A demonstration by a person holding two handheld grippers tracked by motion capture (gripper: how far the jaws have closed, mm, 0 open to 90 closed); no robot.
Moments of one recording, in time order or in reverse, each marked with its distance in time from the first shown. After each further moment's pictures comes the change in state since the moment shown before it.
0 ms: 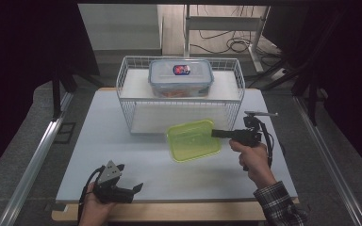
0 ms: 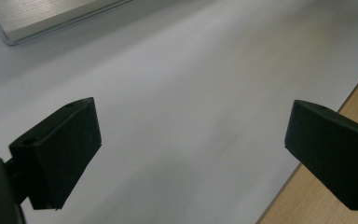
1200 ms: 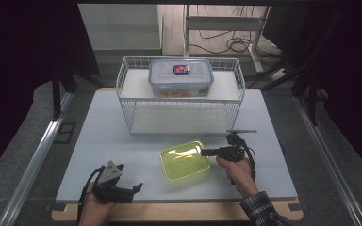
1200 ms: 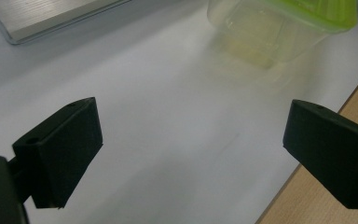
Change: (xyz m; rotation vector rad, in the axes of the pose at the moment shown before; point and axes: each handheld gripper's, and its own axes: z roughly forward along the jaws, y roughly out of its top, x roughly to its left) left arm 0.000 0.001 -0.001 0.007 0.009 0.004; right arm -0.048 -0.048 0.055 0.126 -0.068 0.046
